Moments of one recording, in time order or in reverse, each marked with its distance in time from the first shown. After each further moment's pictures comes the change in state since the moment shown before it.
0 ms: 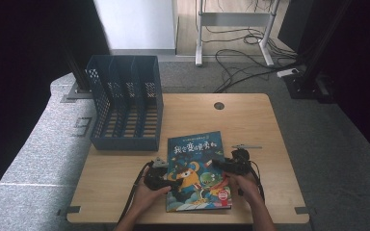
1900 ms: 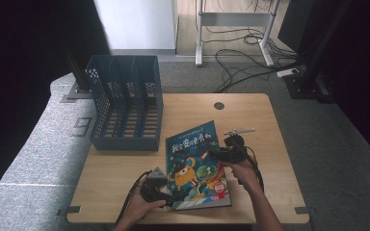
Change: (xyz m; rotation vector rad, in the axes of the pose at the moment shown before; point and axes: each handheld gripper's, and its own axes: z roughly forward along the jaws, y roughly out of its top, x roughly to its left) left arm -0.015 -0.022 -0.023 0.049 -0.157 0.059; right arm 0.047 0.055 -0.020 0.075 -0.053 -0.133
